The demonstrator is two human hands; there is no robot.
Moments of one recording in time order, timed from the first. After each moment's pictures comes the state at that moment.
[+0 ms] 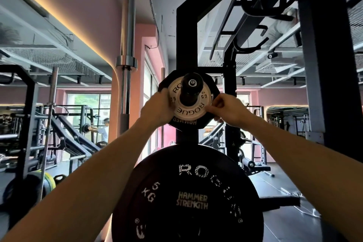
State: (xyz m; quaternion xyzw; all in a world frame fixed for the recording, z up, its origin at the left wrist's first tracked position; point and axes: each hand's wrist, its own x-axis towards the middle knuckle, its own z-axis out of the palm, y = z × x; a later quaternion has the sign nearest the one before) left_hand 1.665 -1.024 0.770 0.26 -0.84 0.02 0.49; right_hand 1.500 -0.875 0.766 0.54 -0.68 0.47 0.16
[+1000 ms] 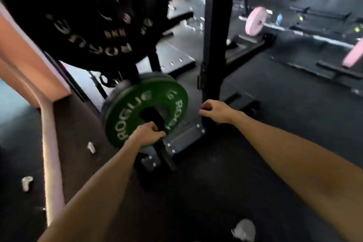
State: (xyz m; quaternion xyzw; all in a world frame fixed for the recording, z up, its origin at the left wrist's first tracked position) left_hand 1.798 -0.892 0.220 0.24 -0.93 -0.24 -0.13; right_hand 1.666 -0.646 0.246 0.22 -0.91 0.28 -0.21
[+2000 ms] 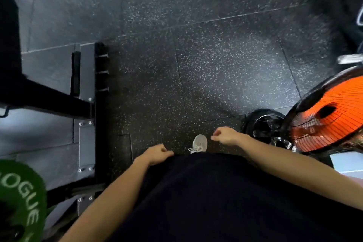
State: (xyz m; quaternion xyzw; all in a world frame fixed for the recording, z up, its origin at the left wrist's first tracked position) left_hand 1.771 -0.505 0.007 -0.18 -0.80 0.00 -0.57; right_hand 1.936 -0.262 -0.007 -0.36 -0.75 0.39 -0.39
